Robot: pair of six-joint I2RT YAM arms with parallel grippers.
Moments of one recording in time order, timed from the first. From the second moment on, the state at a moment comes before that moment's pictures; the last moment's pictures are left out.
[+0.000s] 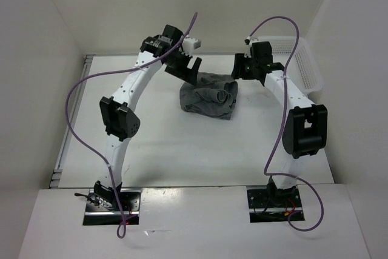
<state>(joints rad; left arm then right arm) -0.44 2.29 2.54 -1.21 0.35 0.07 0.15 1.78 1.50 -0.40 -0.10 0.15</state>
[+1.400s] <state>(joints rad) -0.45 2.09 1.64 -0.73 0.27 0.07 0.36 1.72 1.26 -0.42 -0.26 -0.22</state>
